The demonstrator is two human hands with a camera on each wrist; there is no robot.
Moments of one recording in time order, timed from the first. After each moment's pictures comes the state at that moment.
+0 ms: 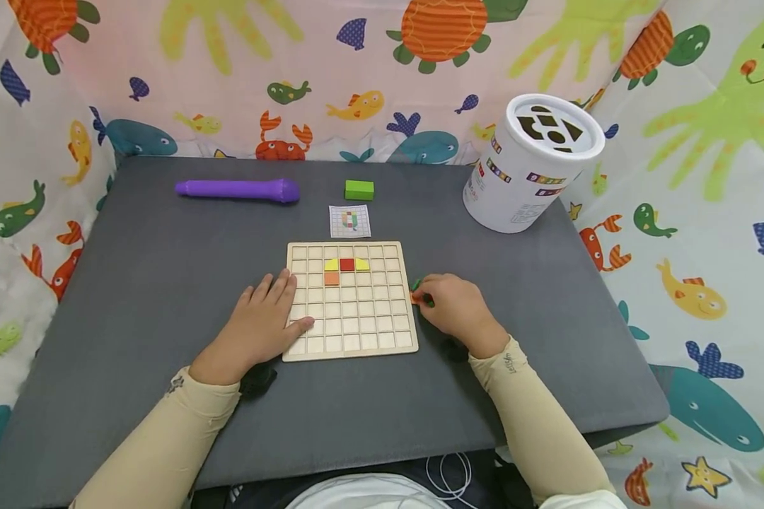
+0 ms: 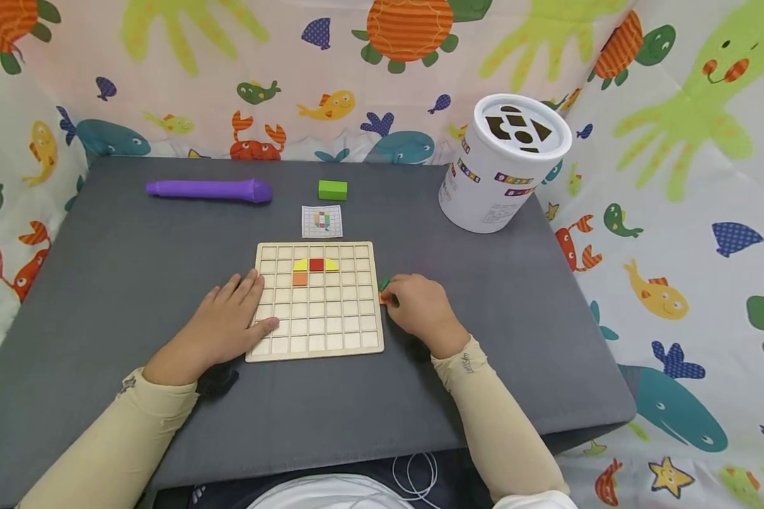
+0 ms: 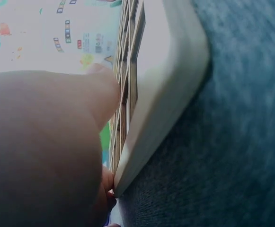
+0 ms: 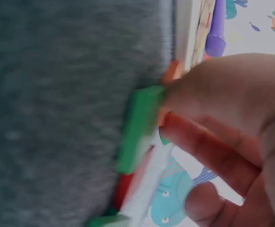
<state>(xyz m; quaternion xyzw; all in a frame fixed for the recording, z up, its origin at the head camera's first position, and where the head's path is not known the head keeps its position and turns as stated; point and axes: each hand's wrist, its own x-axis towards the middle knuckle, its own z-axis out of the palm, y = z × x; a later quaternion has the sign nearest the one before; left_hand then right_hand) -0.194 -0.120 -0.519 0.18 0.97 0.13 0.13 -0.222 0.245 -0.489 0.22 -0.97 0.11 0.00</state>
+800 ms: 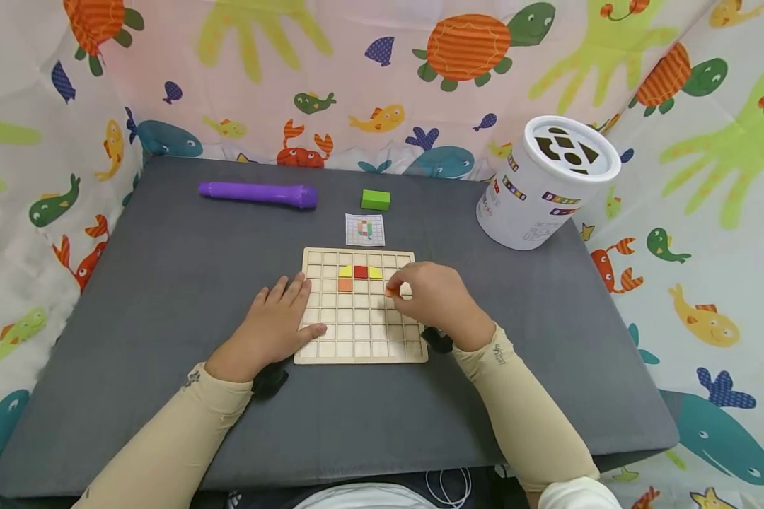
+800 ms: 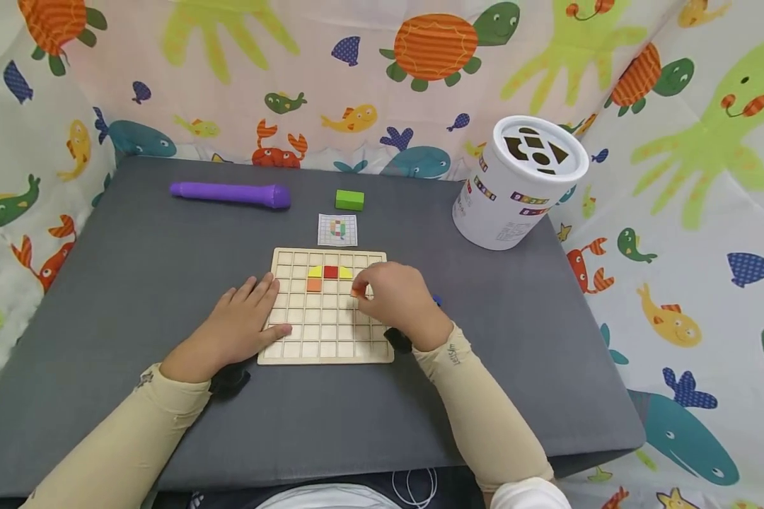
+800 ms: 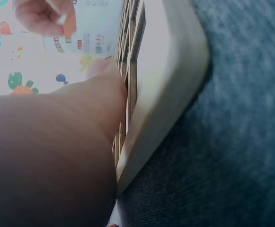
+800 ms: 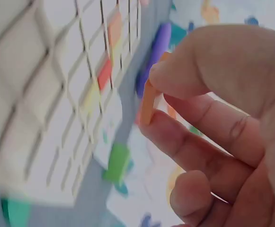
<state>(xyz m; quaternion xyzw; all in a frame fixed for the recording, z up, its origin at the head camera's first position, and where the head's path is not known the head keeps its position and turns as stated) -0.197 -0.122 -0.509 0.19 0.97 0.12 0.13 -0.243 0.179 -0.433 0.29 -0.95 0.10 -0.03</state>
